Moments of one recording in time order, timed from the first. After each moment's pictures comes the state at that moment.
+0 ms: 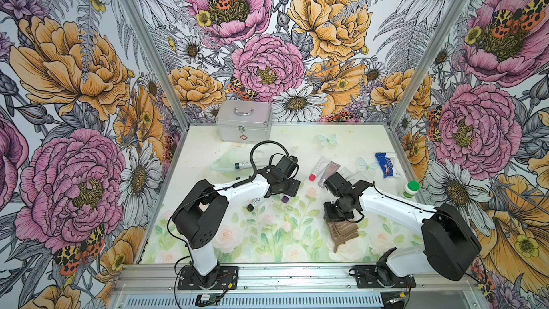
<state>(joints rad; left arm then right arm) -0.79 1.75 1.12 -0.39 -0.05 -0.28 0.60 1.42 0.81 -0.80 -0.16 0.50</state>
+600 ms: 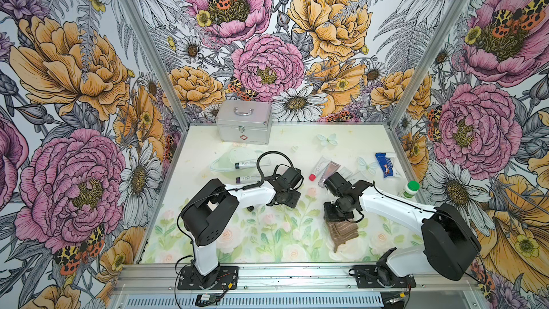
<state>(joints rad) -0.83 1.84 1.08 -0.39 -0.06 -0.32 0.60 1.42 0.81 -0.80 -0.16 0.50</state>
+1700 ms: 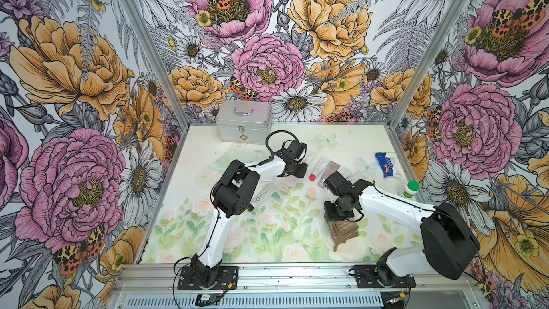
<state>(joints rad) -0.67 2.25 1.65 -0.40 0.10 -0.21 0.59 1.43 0.82 -0.80 -0.15 0.49</state>
